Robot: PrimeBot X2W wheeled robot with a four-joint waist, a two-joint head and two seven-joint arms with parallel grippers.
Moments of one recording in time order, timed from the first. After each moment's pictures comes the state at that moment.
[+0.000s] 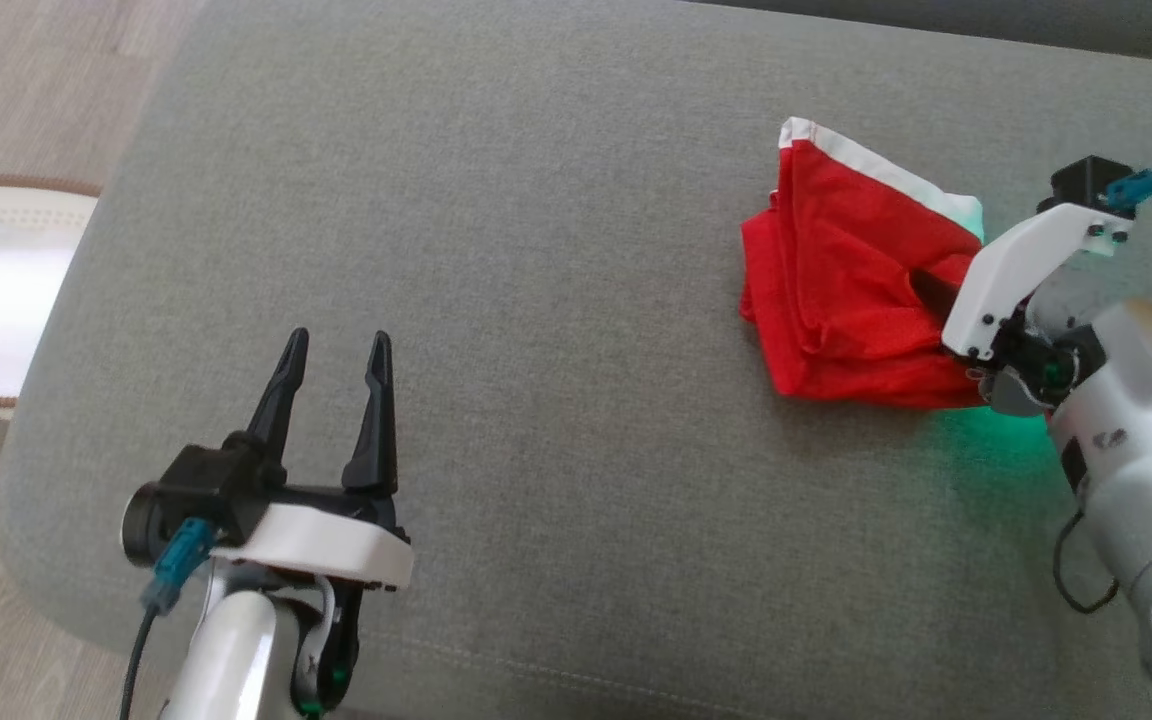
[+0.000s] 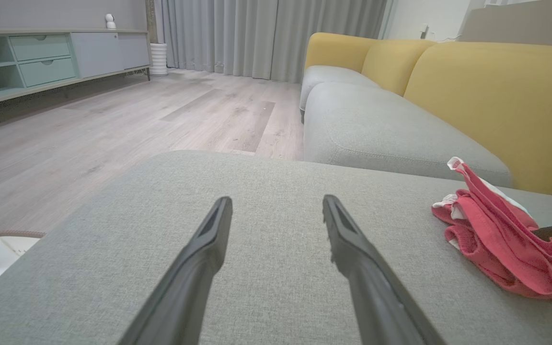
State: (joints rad) left arm -0.12 0.05 -0.21 0.13 -0.19 0.00 -0.25; right arm -0.89 -0.24 0.34 1.17 0.70 0.12 0.46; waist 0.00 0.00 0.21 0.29
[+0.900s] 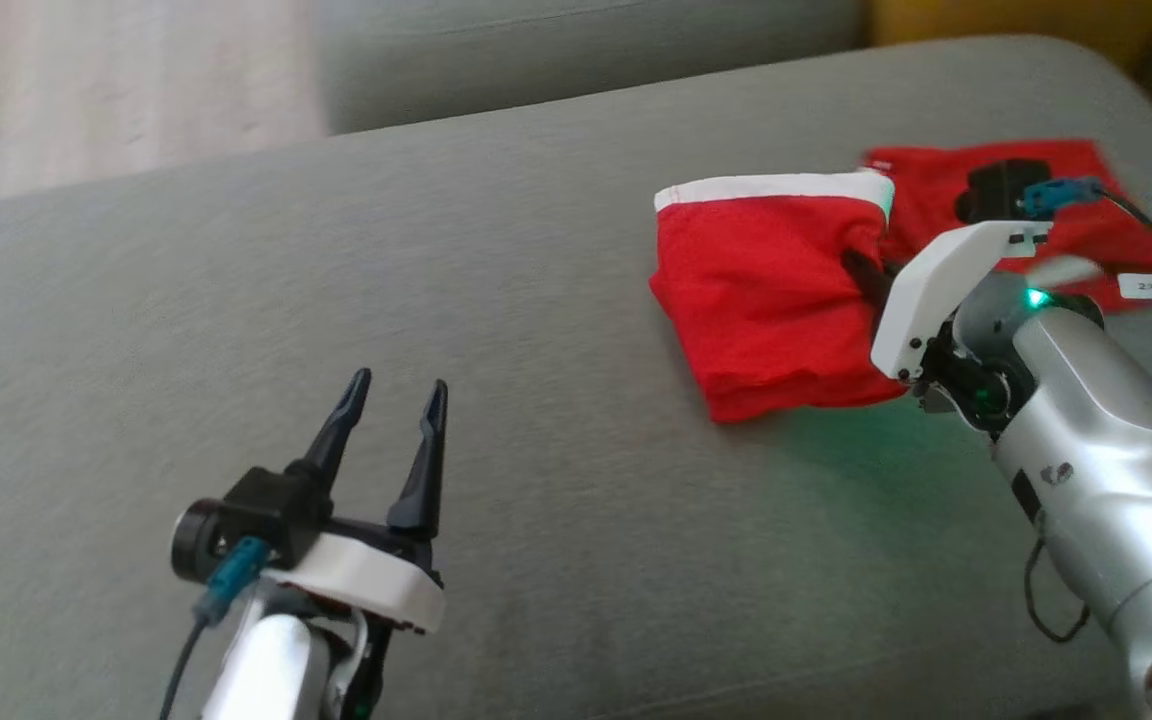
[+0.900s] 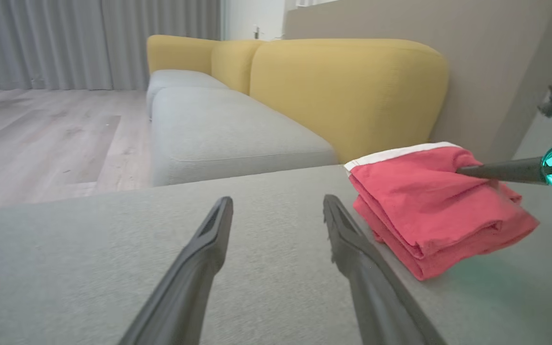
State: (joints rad) left arm -0.10 0.05 -0.27 0.20 -0.16 -0.07 -0.25; right arm -0.82 -0.25 0.62 0.97 0.83 0.12 0.29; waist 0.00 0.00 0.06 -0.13
